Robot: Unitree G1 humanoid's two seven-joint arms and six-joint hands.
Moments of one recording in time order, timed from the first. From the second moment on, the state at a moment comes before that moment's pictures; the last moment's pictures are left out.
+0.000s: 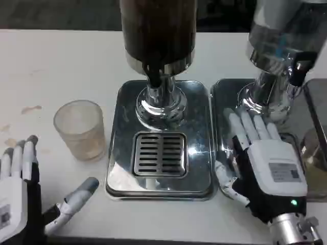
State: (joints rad) left arm 0.36 0.32 -0.08 0.02 0.78 0.02 0.53; right arm 0.07 -0.29 0.40 0.10 -0.96 0.07 -0.48
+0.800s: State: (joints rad) left arm 0.33 0.32 -0.05 0.02 0.71 -0.06 0.55; right arm 0.05 -0.29 0.39 0.11 -0.94 0.06 -0.48
